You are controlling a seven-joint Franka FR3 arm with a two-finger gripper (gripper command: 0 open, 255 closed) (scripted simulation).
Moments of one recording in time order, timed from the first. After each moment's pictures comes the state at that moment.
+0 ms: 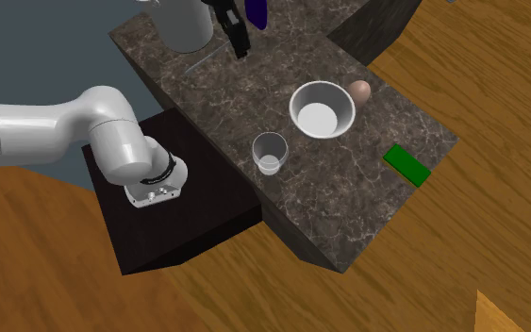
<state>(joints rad) 0.00 -0.81 -0.03 -2.30 0.04 1.60 0.02</state>
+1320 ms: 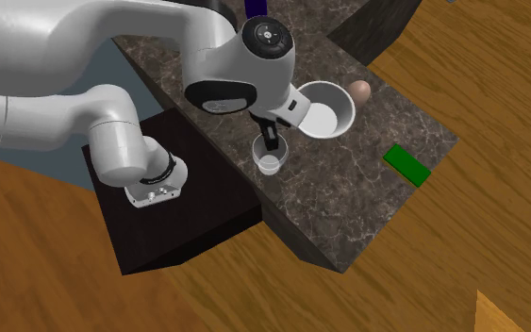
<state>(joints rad) -0.14 -0.62 -0.25 -2.67 -0.05 2.06 -0.08</state>
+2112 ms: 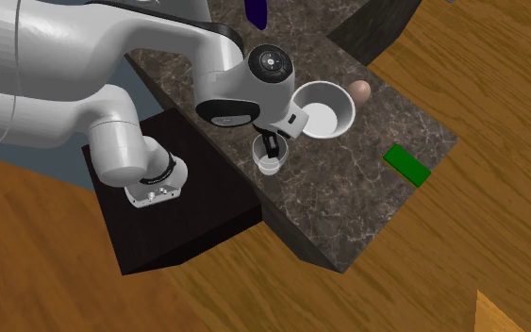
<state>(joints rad) -0.13 -0.53 -0.27 -2.74 -0.05 2.22 -0.09</state>
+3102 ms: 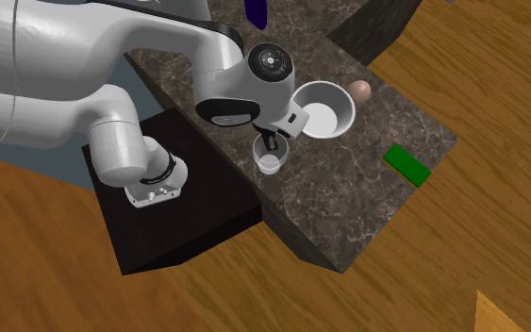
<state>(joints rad) -0.13 -0.54 -0.27 -2.74 -0.05 2.21 -0.09</state>
